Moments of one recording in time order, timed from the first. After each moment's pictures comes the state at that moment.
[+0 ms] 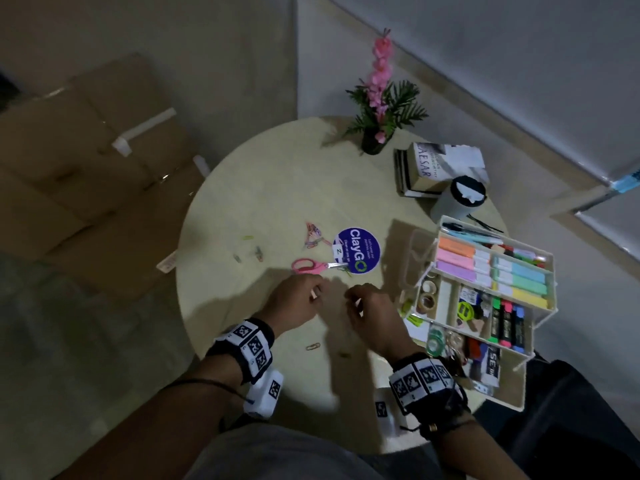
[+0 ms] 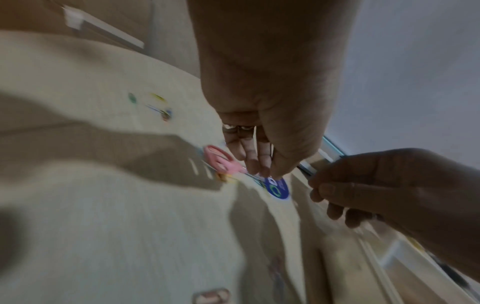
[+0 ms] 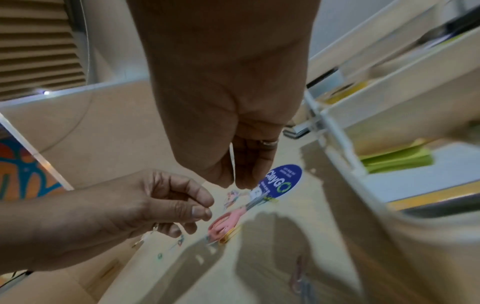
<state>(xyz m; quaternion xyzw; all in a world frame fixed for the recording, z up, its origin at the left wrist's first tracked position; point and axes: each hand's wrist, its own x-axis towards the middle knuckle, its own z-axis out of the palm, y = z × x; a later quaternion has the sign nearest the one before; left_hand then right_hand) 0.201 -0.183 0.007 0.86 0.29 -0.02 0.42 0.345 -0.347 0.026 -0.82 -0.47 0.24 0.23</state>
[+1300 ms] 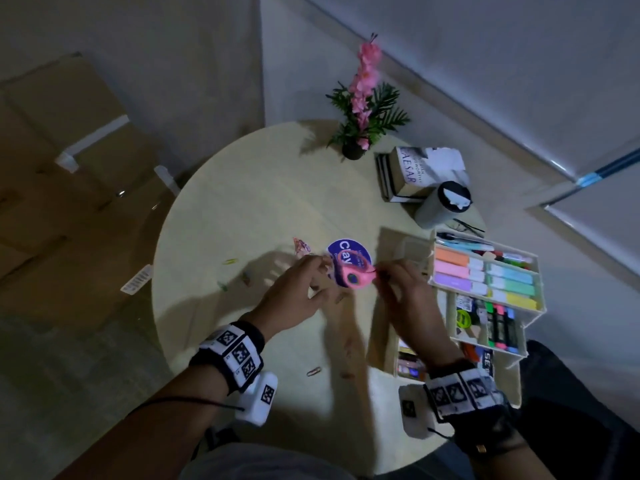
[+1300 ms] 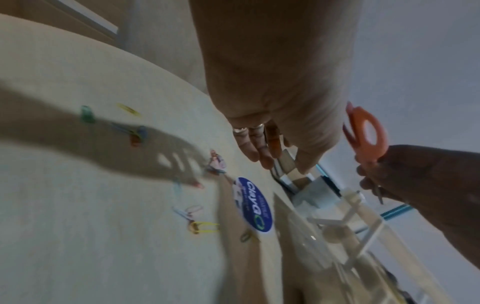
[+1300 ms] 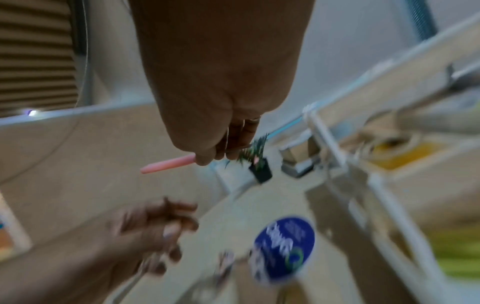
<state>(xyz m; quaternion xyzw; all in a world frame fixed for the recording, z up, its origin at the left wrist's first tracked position) 0.230 -0.128 0.027 0.84 0.18 0.06 0.51 0.384 -0.324 0.099 -0.83 -0.47 0.07 0.29</state>
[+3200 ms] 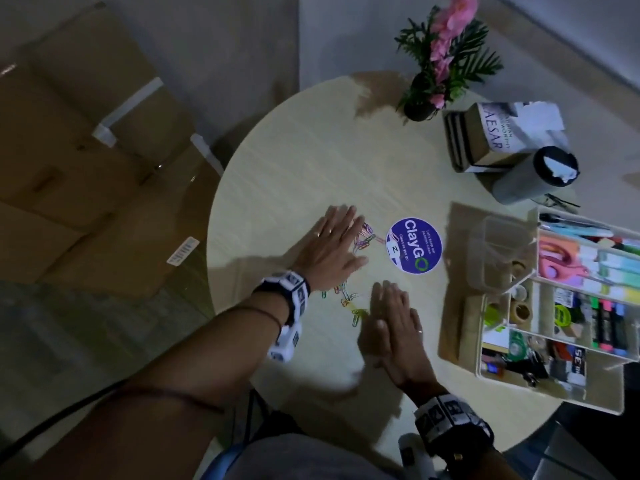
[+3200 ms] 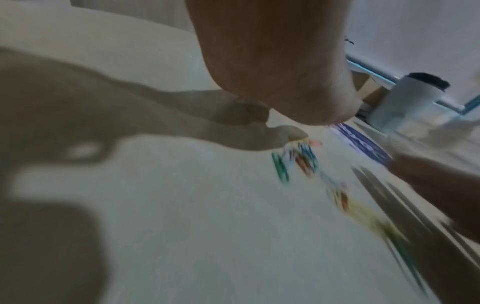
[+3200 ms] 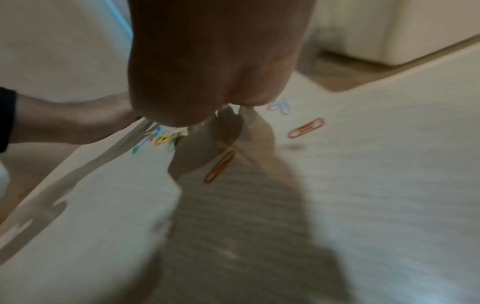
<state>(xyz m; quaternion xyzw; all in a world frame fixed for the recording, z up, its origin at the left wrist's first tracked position) 0.234 -0.040 -0.051 0.97 0.12 -0.11 0.20 0.259 -0.308 -0.042 -0.85 -0.36 0.29 0.24</state>
